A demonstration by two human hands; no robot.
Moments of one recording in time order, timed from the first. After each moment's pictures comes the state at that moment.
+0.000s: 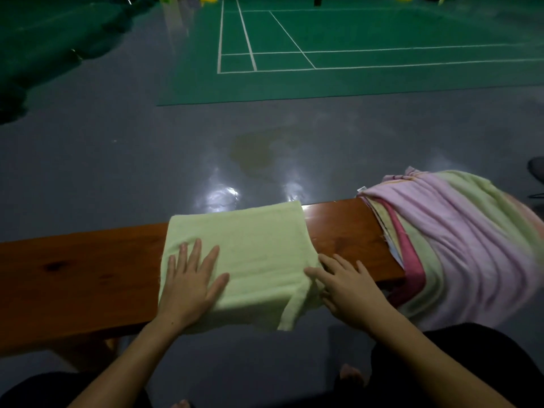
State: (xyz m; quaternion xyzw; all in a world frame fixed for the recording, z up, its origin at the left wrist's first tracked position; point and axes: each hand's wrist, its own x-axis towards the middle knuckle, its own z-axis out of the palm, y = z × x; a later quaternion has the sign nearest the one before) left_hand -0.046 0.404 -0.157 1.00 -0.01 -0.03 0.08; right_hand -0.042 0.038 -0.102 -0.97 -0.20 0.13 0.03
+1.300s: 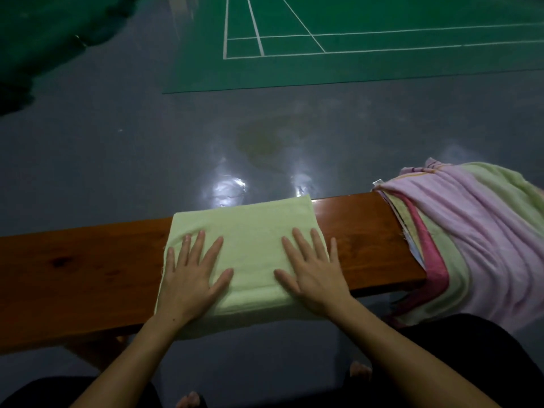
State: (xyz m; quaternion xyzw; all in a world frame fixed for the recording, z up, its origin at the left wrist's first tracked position) left_hand -0.041 0.418 -0.151 1.00 0.00 0.00 0.06; right_hand -0.007 0.122 -0.145 -0.98 -0.18 0.06 0.06
